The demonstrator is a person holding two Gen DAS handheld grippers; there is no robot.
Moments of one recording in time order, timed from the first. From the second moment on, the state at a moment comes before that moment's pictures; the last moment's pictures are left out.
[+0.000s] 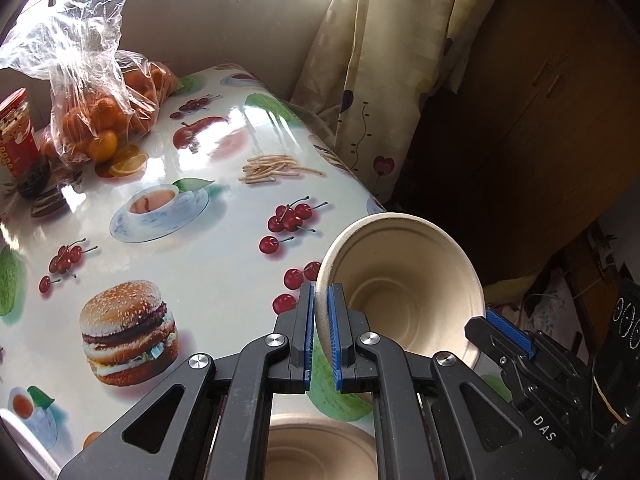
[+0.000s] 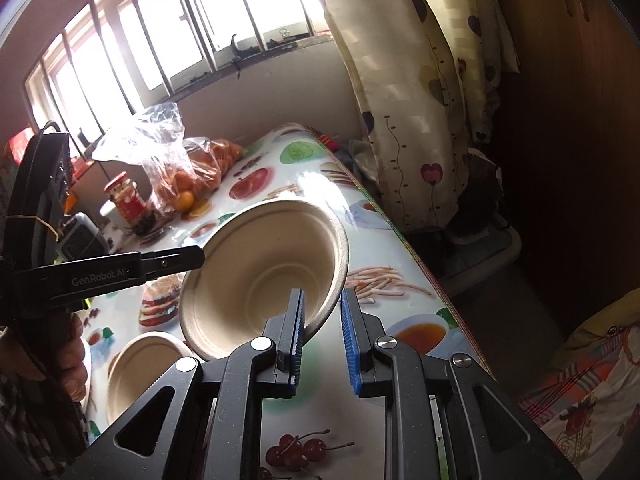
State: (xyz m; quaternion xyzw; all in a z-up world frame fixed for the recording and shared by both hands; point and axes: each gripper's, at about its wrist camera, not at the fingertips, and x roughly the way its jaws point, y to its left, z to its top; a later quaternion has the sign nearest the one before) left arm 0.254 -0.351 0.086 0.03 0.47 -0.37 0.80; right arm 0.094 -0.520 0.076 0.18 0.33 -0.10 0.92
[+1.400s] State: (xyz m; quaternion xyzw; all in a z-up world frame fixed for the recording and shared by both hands) left arm 0.208 -0.255 0.111 -0.01 0.44 -0.35 0.83; right arm 0.061 -0.446 0.100 0.16 0.31 -0.04 0.94
